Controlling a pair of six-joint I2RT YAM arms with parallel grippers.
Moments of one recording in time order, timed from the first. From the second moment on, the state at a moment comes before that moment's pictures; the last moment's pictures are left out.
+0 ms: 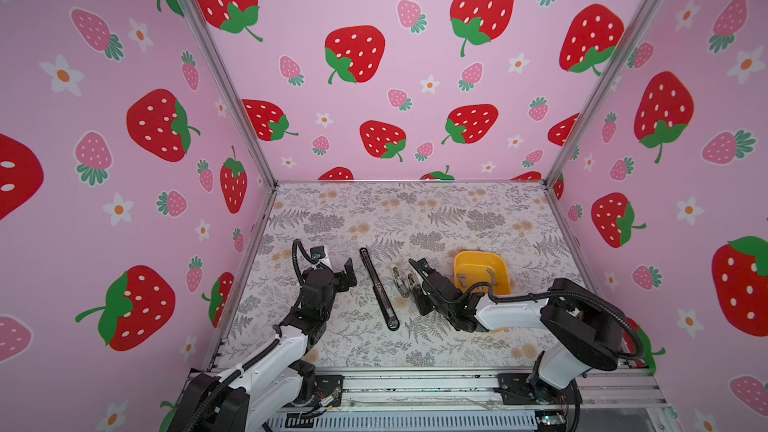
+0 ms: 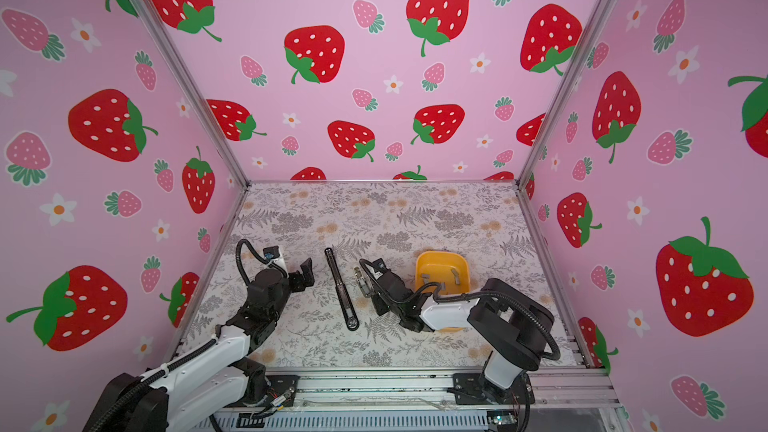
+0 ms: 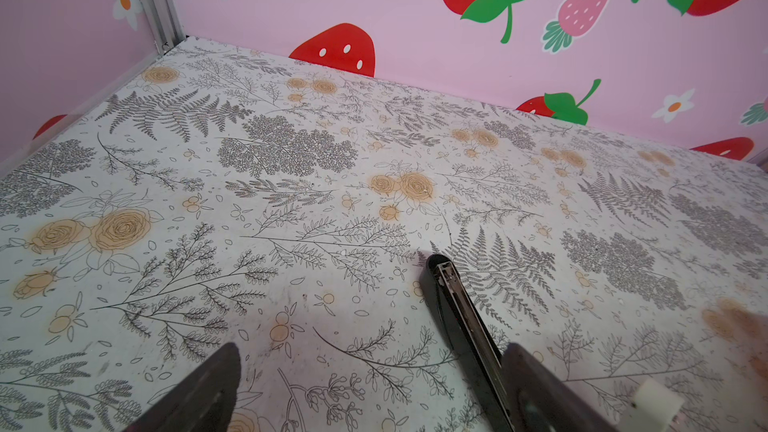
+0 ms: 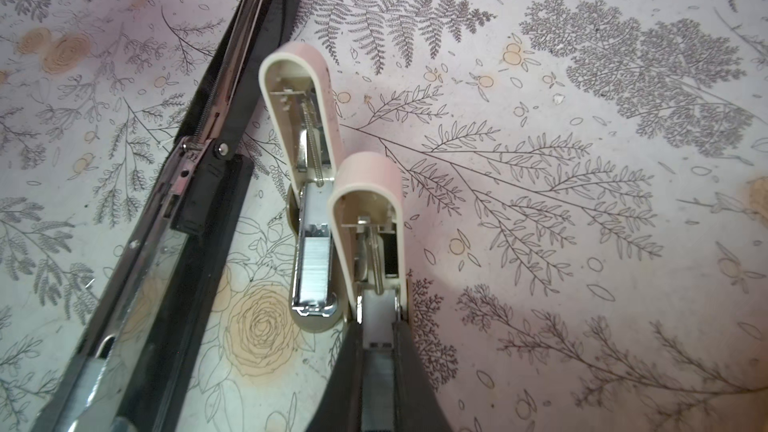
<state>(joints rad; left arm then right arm) -0.33 0.97 0.24 0.35 -0.30 -0.31 1.09 1.64 0.65 0.26 0.25 0.33</state>
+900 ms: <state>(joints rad) -0.33 0.97 0.24 0.35 -0.30 -0.31 1.14 1.62 0.60 0.25 0.30 0.40</state>
